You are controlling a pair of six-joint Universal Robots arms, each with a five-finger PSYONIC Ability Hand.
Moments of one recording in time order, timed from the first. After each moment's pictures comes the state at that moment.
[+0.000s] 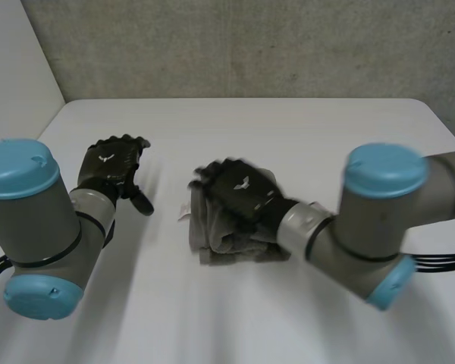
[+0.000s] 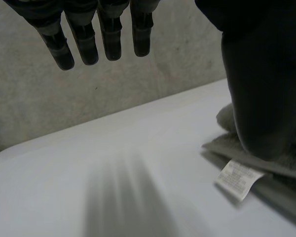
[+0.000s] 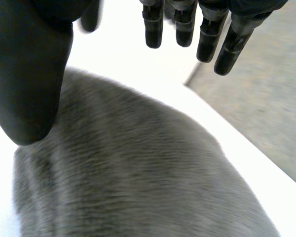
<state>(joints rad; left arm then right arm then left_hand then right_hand) 4.27 -1.93 -1.63 3.39 -1.69 3.12 2.14 -1.03 1.40 -0.17 1.08 2.81 0.31 0.26 0.22 0.22 0.06 0.24 0.26 0.18 0.23 0.06</state>
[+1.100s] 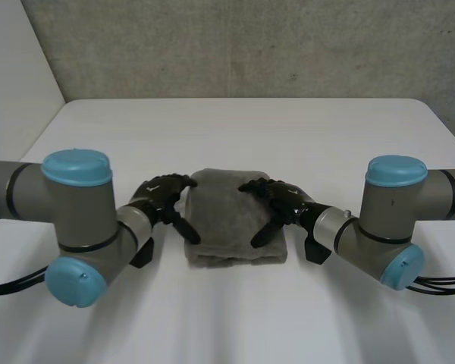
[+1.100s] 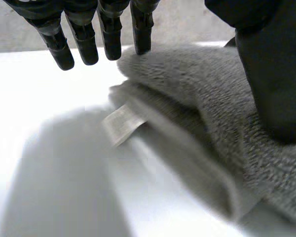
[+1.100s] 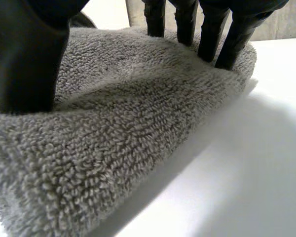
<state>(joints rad) 4.24 -2.21 -1.43 3.22 -1.51 2.97 1.96 -0.75 1.29 -0.14 1.05 3.31 0.31 0.25 0.22 0.22 0.05 0.22 0.26 0.18 0.23 0.06</state>
